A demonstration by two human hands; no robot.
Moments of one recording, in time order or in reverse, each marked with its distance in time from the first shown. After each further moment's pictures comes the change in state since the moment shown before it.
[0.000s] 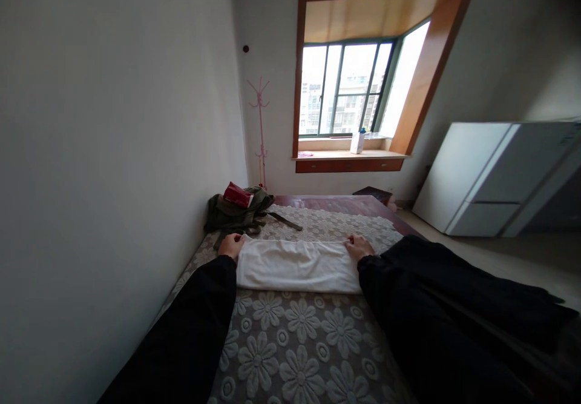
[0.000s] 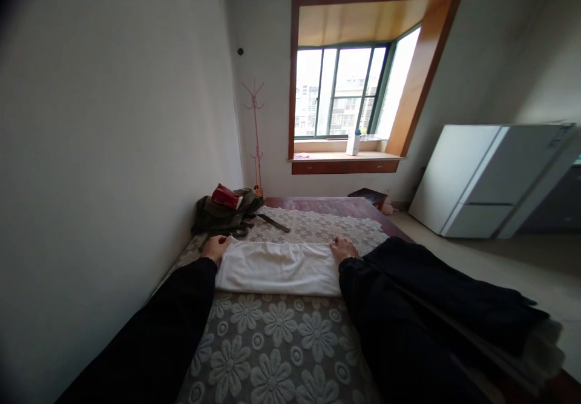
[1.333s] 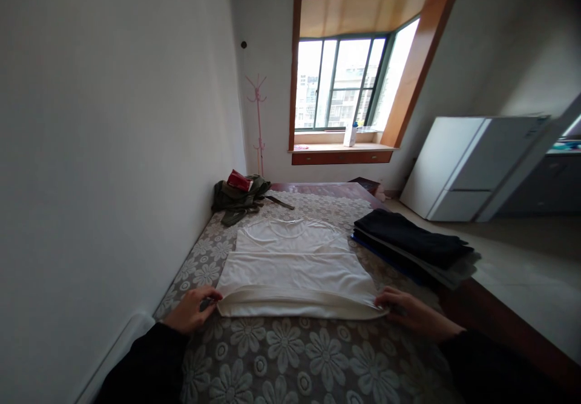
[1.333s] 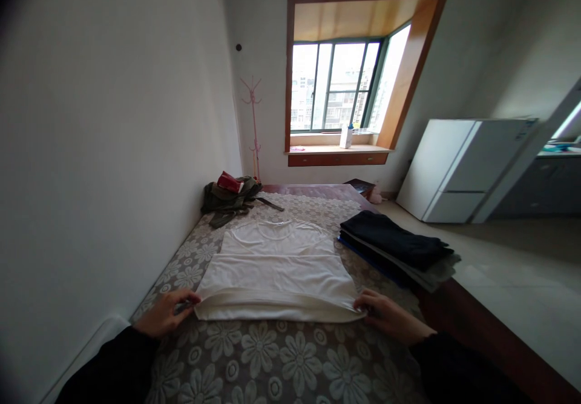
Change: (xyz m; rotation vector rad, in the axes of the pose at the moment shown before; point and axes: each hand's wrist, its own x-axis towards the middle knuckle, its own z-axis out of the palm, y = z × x) left_hand -0.306 -0.006 -0.176 0.152 -0.456 0.271; right_hand -0.302 0.088 -0.158 0.191 -0.634 -0.505
